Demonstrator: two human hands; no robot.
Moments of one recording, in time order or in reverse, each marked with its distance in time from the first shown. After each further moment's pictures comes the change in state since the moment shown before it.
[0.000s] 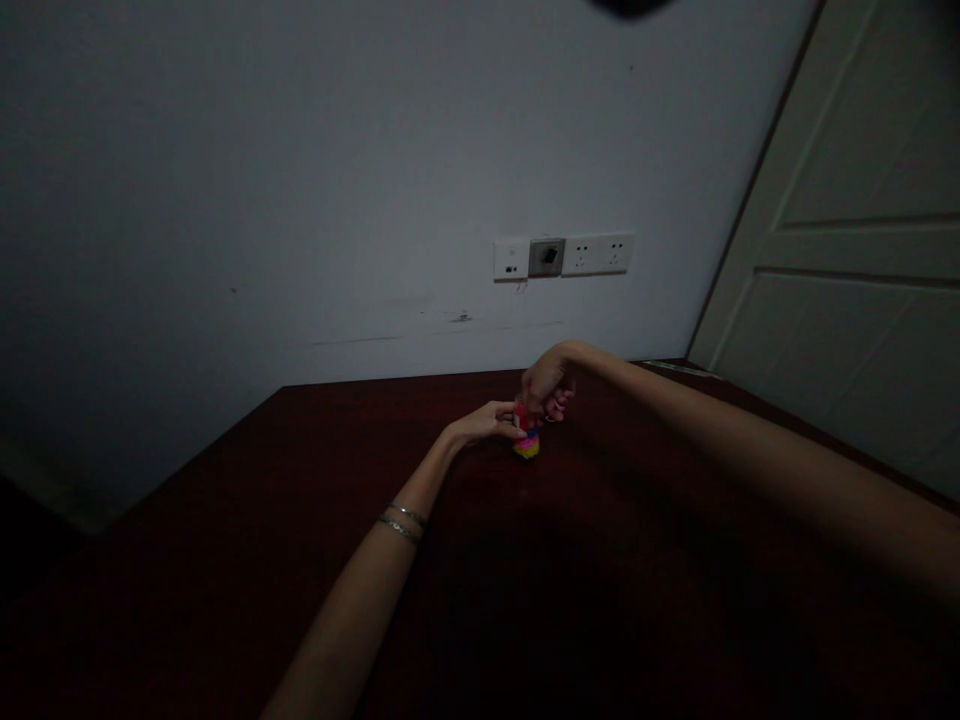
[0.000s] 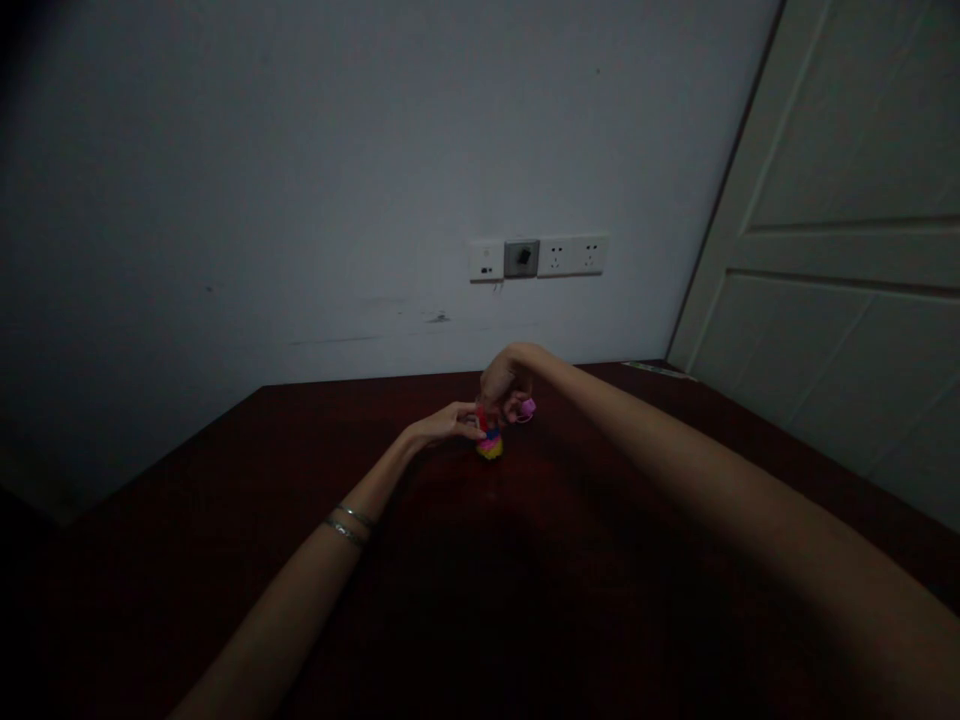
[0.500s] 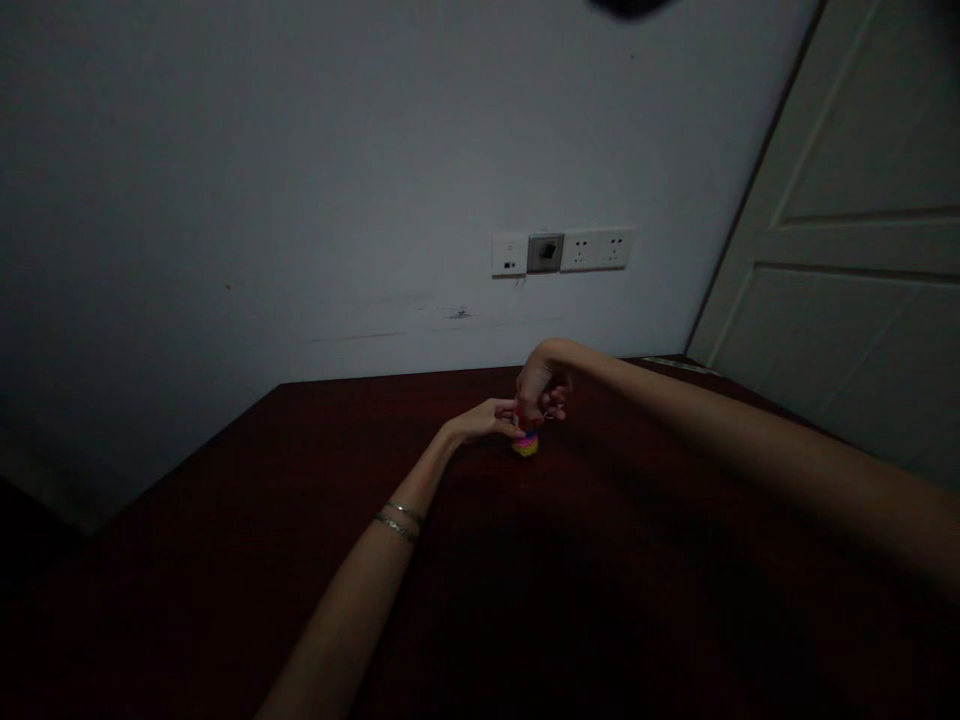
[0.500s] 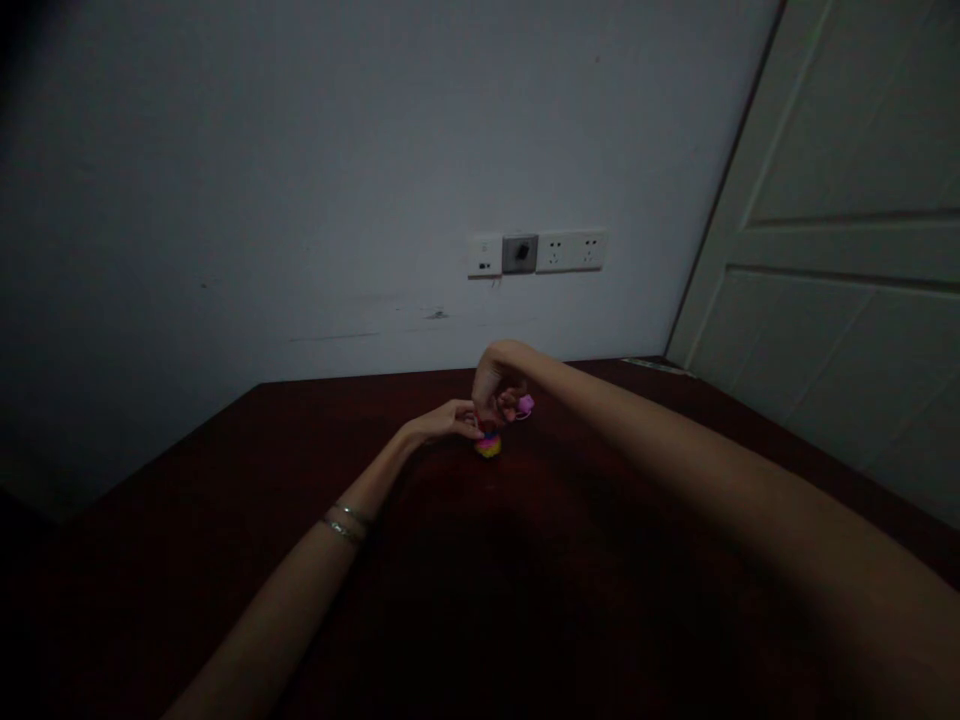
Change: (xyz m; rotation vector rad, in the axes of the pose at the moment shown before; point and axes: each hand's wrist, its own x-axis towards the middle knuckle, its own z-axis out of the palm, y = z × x) left_hand 0.000 0.002 0.000 0.018 0.006 -0.026; right_hand 0.000 -0.020 0.004 -0.063 -0.091 0.113
